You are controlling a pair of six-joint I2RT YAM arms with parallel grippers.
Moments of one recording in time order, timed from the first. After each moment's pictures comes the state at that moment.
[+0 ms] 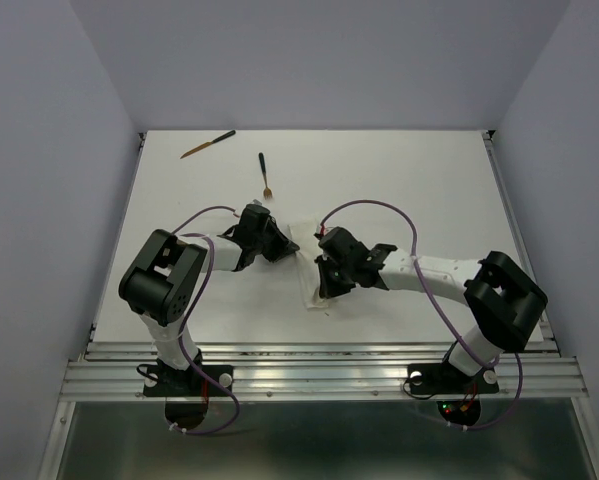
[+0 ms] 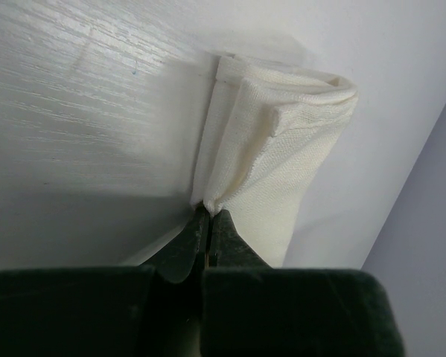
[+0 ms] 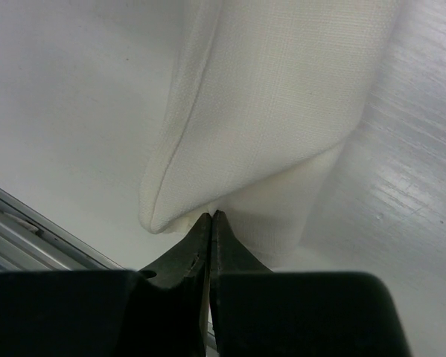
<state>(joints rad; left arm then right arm) -0.48 1.75 0.77 0.24 0.18 -1.12 0.88 1.60 0.93 -0.32 -0.08 0.56</state>
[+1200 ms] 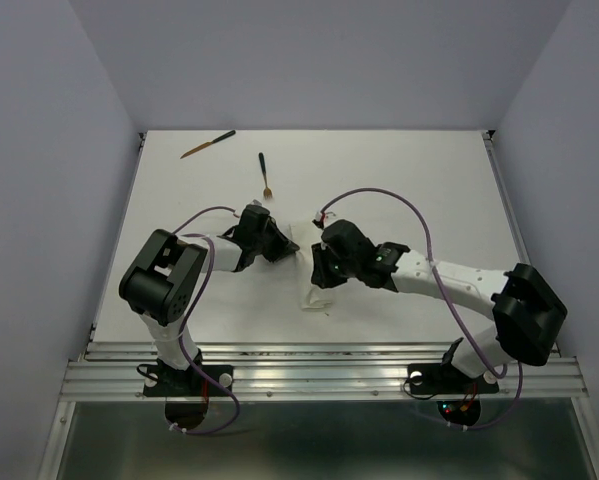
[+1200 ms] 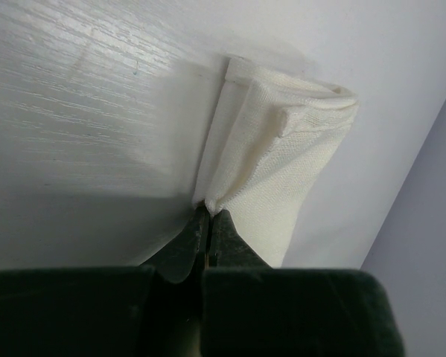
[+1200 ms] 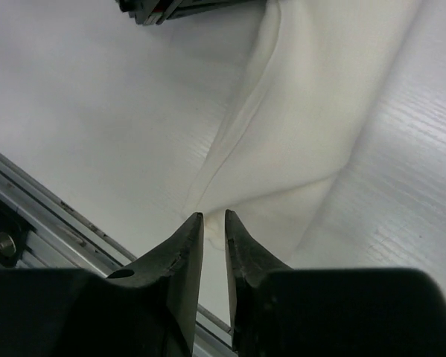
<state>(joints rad) -0.48 1.75 0.76 0.25 0.18 -1.12 0.91 1.46 0.95 -0.29 0.00 0.52</state>
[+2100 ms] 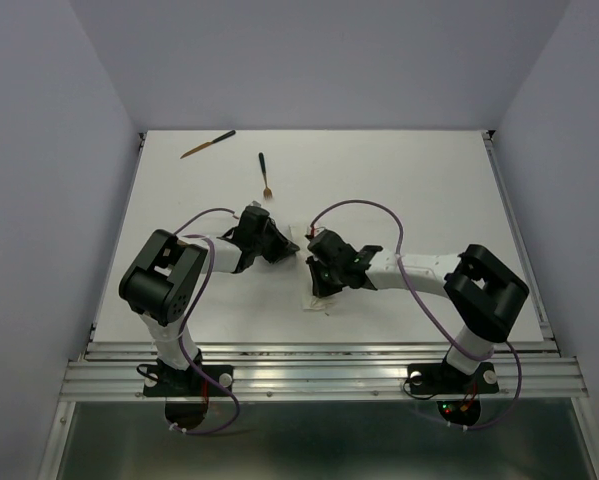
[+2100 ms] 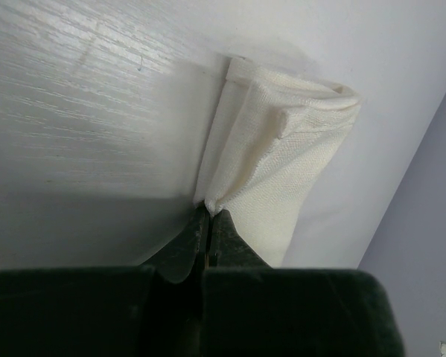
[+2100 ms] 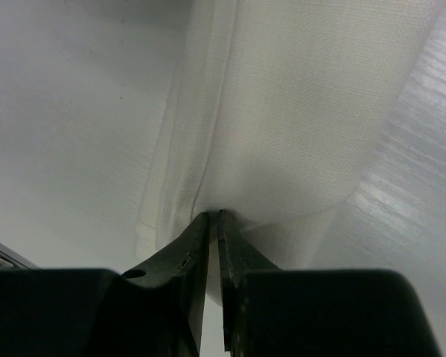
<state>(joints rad) -0.48 1.75 0.75 0.27 0.18 -1.14 0.91 1.70 0.97 -0.27 0.00 0.55</state>
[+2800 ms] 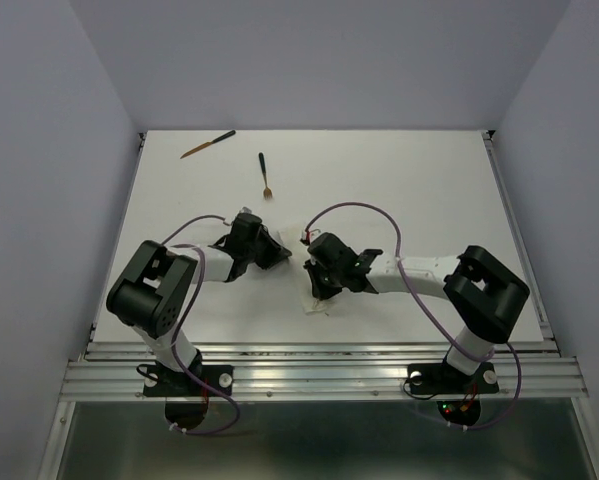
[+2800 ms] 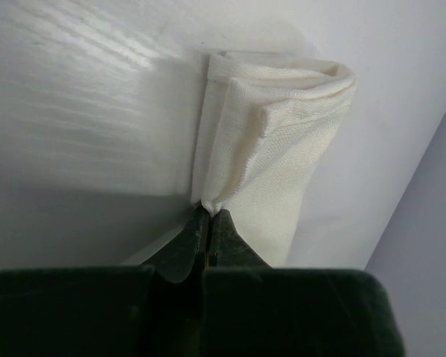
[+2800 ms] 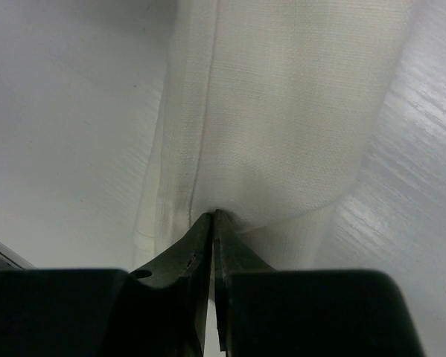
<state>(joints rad) -0.47 1.67 0.66 0.27 0.15 -1.15 0.91 1.70 0.94 -0.20 0.01 0.43</state>
